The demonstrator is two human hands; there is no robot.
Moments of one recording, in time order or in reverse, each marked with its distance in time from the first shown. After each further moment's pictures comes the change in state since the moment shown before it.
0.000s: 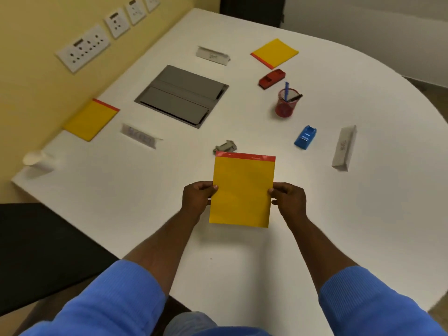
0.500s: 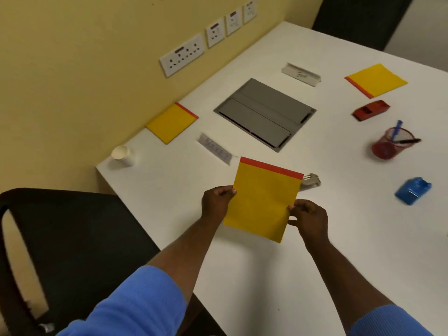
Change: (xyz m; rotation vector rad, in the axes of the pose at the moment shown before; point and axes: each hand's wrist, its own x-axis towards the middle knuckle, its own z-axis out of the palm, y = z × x) left_hand 0.084 0.030 -0.181 0.056 0.310 0.104; right_hand 0.018 -0.046 0.213 0.010 -0.143 0.023
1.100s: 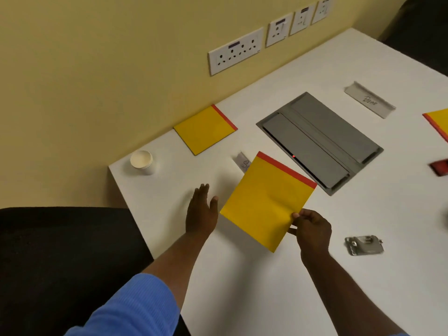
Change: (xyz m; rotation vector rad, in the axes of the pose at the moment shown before) left_hand 0.172 -0.051 -0.127 0.551 0.206 0.144; right_hand 0.096 -0.042 0.196 -0.054 0.029 0.076
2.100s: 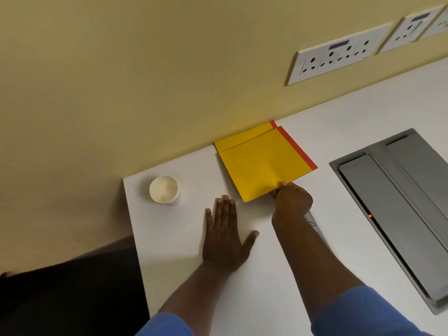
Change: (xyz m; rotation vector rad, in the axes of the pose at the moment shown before) left_hand 0.140 -0.073 0.031 0.474 0.078 0.105; right_hand 0.146 -0.059 0.334 -0.002 -0.089 0.131
